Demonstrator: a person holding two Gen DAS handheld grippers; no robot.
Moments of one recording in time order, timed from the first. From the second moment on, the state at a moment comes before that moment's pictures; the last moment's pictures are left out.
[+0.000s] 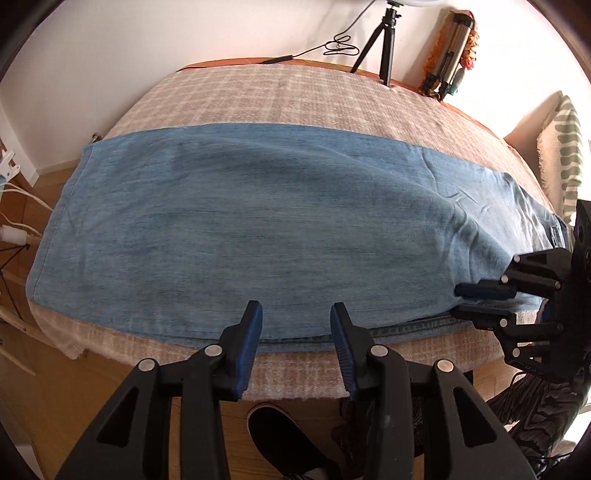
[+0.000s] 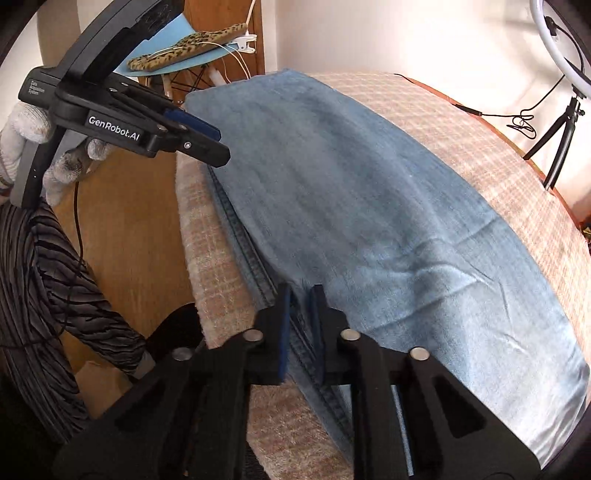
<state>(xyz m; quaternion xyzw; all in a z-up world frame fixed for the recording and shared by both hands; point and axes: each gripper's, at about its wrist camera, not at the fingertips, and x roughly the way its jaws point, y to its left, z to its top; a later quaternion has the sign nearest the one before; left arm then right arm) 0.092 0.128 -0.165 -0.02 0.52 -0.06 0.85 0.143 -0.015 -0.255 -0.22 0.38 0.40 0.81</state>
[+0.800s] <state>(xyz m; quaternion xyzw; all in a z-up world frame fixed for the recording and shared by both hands) 0.093 0.375 -0.152 -0.21 0.47 0.17 0.84 0.138 -0.001 -0.258 -0.24 0.39 0.39 0.80</state>
